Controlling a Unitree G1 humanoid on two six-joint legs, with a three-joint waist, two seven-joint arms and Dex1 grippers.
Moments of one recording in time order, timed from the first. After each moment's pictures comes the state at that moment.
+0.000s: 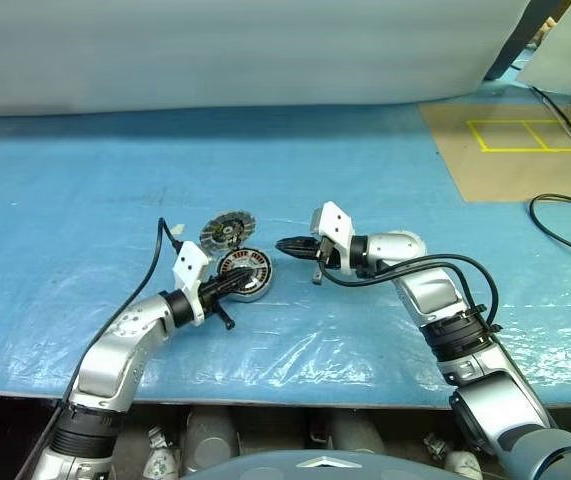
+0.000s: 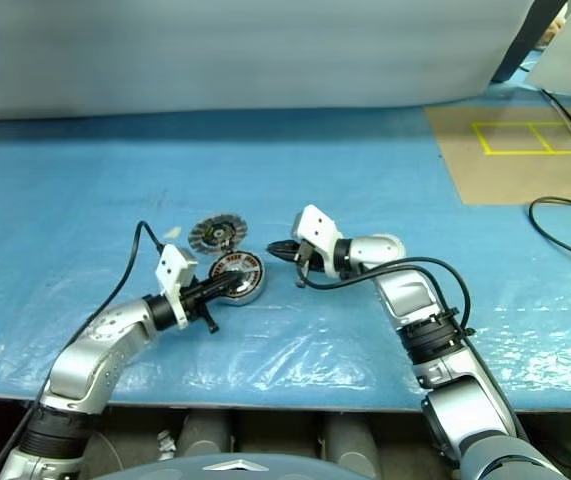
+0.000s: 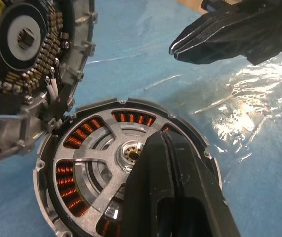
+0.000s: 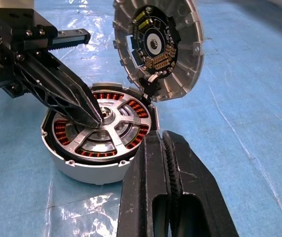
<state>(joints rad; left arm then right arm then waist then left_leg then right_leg) -0.06 0.38 -0.04 -0.23 -0.41 0.40 -0.70 -0.54 -0.37 0.28 0.10 0.12 0.25 0.98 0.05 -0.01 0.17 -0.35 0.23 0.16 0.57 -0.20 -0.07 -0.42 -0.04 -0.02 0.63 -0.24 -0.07</state>
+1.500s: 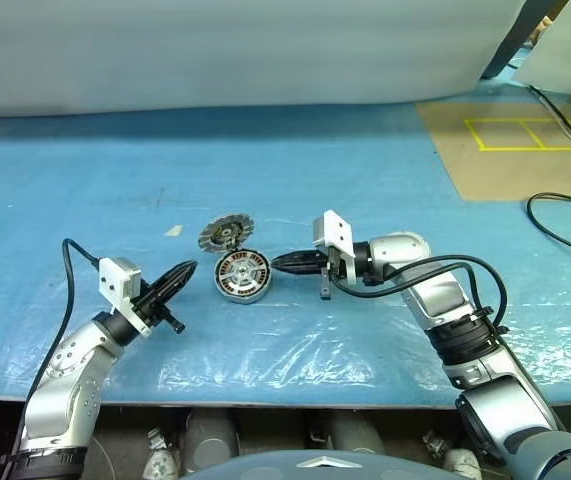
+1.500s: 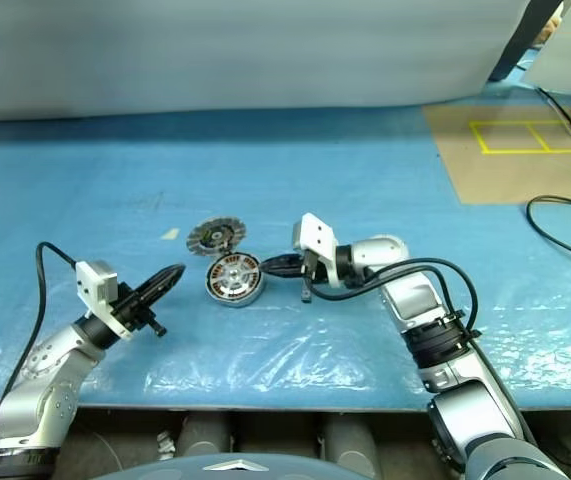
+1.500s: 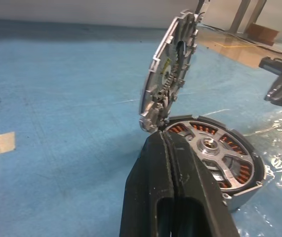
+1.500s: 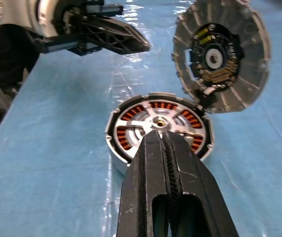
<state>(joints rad) 0.10 0.40 0.20 -0.13 -0.51 0.11 -0.77 -0.51 -0.42 0.31 0.02 0.20 0.30 1.17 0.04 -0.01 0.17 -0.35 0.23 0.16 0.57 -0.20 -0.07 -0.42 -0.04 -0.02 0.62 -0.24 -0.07</state>
